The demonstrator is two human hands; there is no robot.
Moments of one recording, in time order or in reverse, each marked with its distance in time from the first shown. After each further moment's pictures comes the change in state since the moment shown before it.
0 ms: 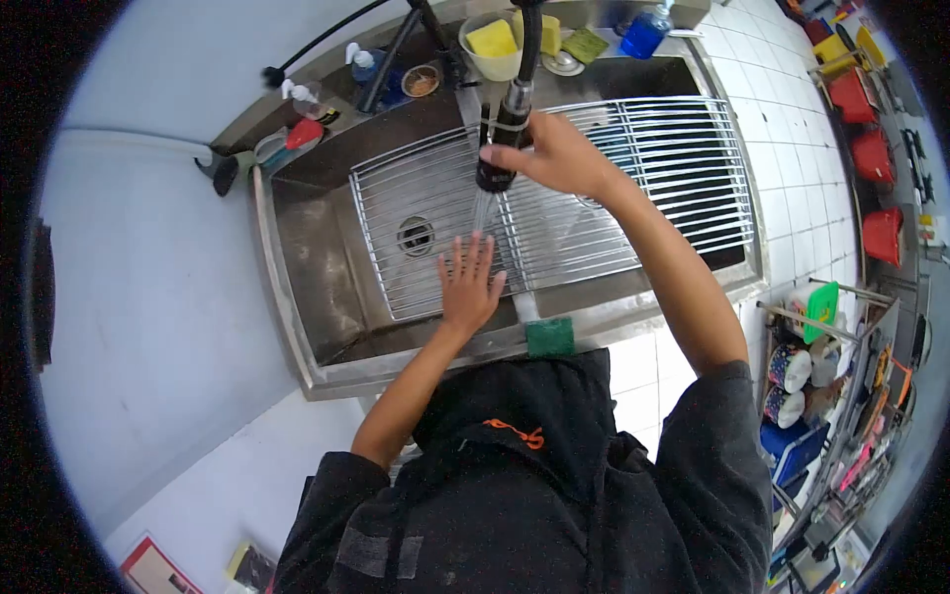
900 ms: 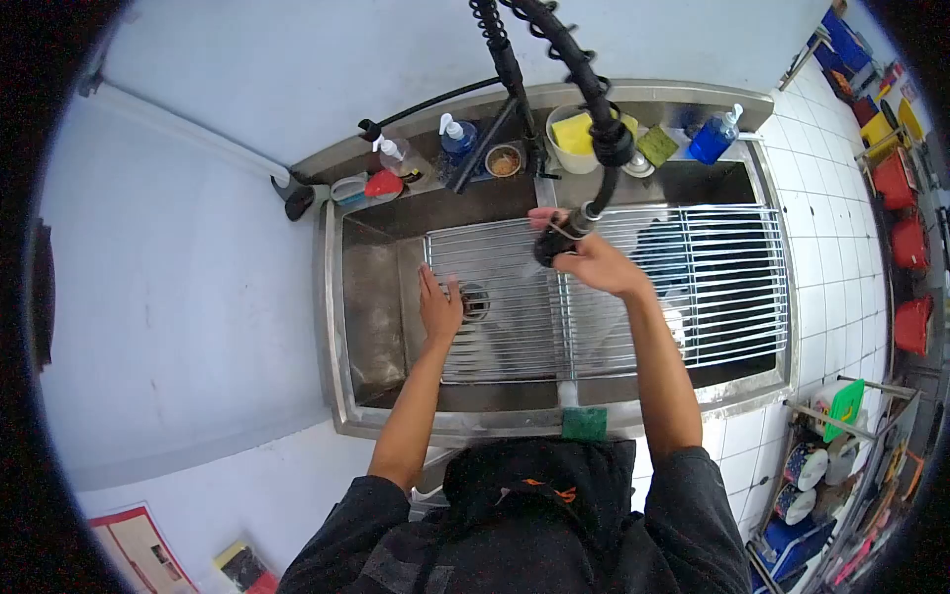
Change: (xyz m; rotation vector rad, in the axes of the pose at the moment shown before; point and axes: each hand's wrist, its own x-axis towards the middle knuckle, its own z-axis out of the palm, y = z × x) left_hand 0.070 -0.157 -0.031 -0.373 0.382 -0.590; right_hand 0.039 0.029 0.036 0.535 -0.188 -0.108
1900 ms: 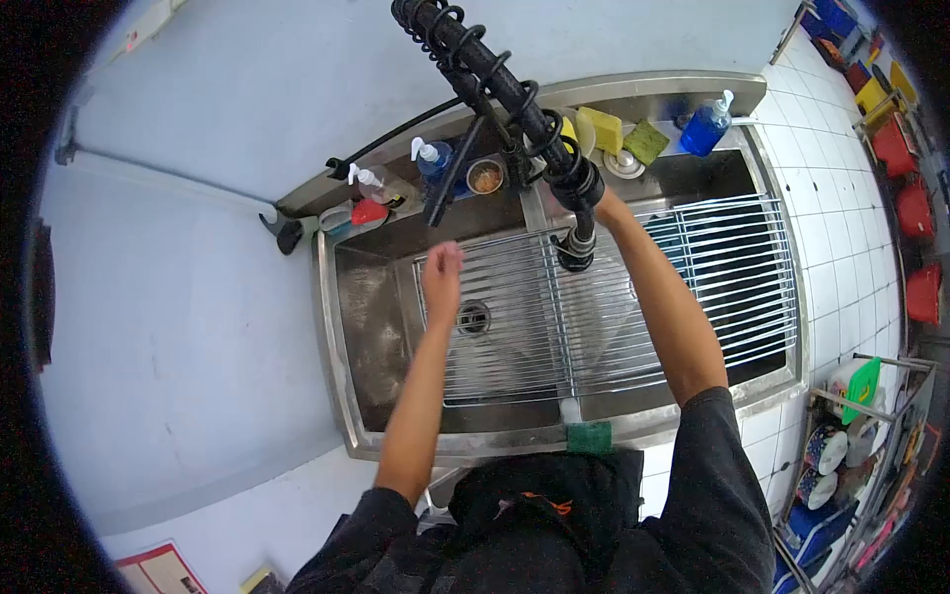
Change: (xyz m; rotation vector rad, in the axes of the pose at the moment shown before) left_hand 0.071 0.092 0.012 -0.560 -0.091 0.025; right_hand 0.109 0.120 -0.116 -0.055 0.313 0.057
